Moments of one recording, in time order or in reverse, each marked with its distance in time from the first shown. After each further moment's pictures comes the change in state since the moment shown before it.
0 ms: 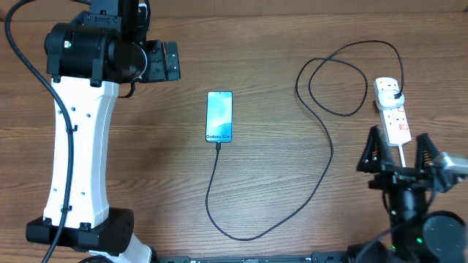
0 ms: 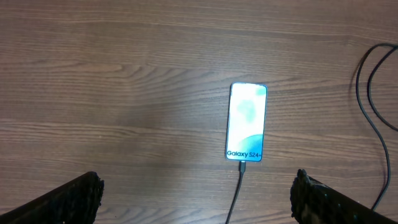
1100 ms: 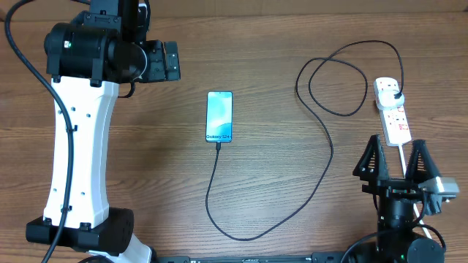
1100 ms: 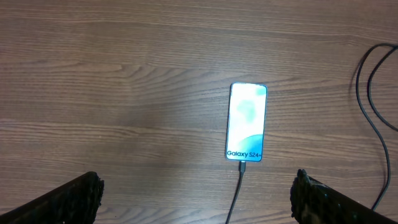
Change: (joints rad) left arm 0.000 0.000 0.000 0.000 0.000 0.000; right arm -0.019 -0.238 -0.313 0.364 -0.003 0.001
